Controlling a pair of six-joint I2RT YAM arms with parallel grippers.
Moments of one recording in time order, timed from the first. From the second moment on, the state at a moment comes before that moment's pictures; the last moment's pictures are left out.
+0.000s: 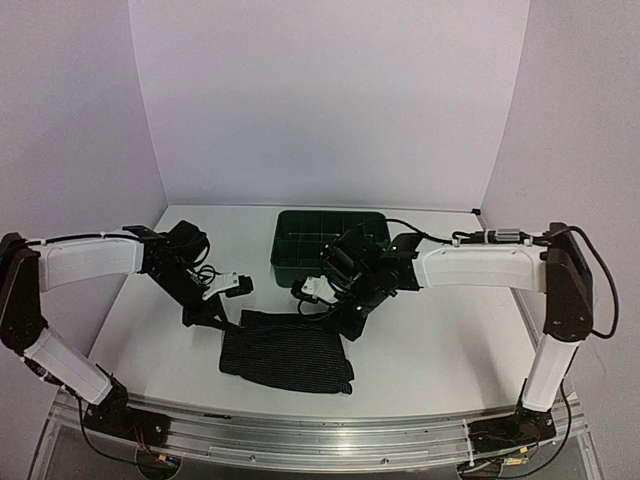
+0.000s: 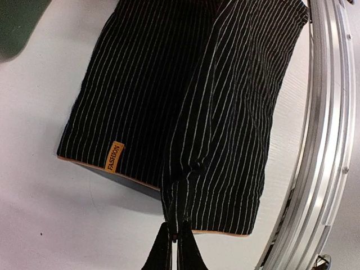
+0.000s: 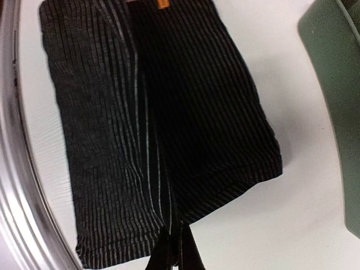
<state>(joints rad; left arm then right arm) -0.53 1.45 0.94 -0.77 0.46 0.70 1.00 1.85 1.40 -0.67 -0.15 -0.21</state>
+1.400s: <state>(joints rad) -0.44 1.79 1.15 -0.64 0.31 0.48 0.85 2.06 1.55 -0.65 0.02 -0.11</state>
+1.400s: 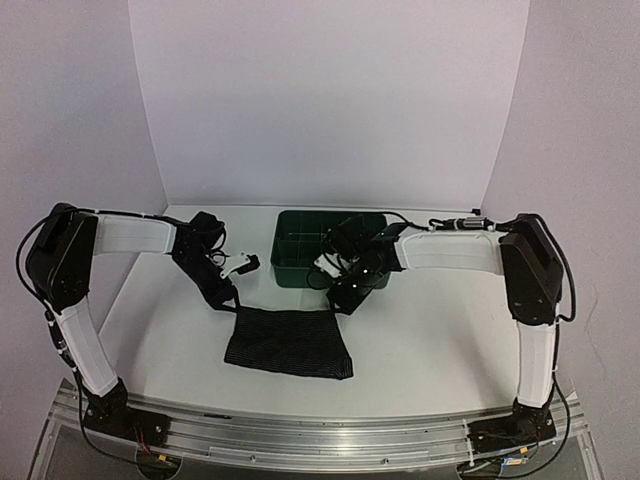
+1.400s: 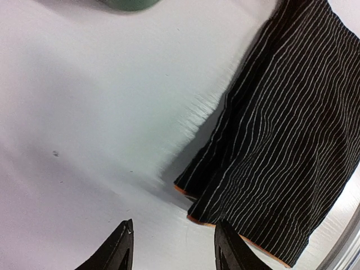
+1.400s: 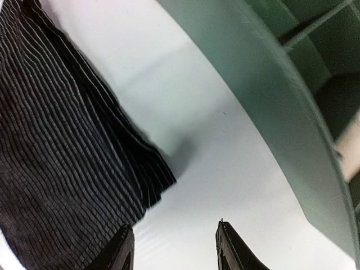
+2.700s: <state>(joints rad) -0.71 1.58 0.77 -0.54 0.33 1.16 1.12 1.74 1.02 -0.37 0.03 0.20</state>
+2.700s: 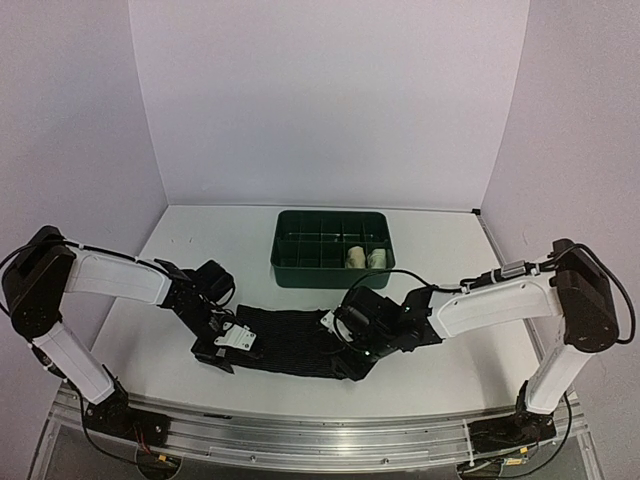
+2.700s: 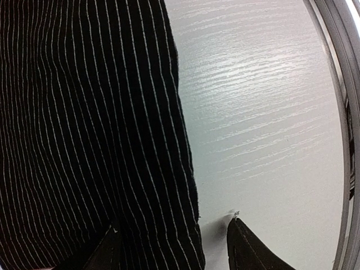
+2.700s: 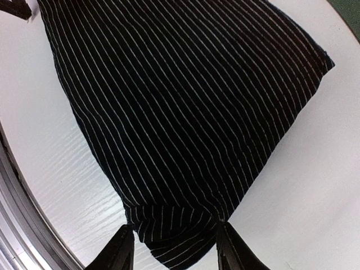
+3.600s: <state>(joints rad) -0.71 1.51 0.71 -0.46 0.24 1.18 1.17 1.84 1.06 -0.44 0.01 -0.44</state>
